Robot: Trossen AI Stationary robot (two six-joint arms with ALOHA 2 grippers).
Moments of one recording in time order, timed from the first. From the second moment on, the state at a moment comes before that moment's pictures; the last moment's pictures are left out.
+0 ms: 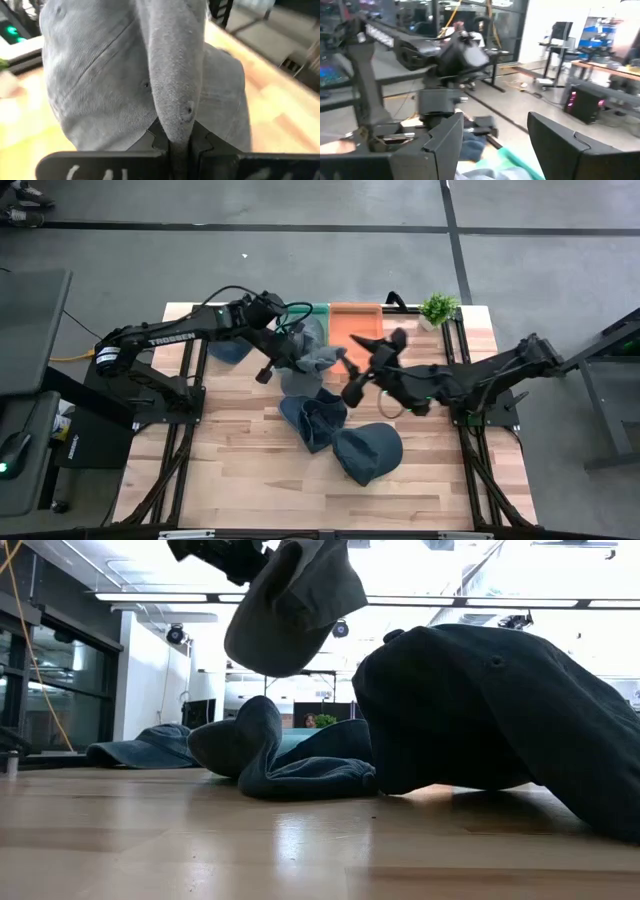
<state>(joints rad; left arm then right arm) 0.34 1.37 1.24 -0.55 0.64 0.63 0.33 1.42 1.36 0.02 1.04 0.00</state>
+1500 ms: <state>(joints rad) 0.43 1.67 1.34 -0.81 -0.22 1.83 0.30 1.33 1.36 -1.04 0.98 0.45</state>
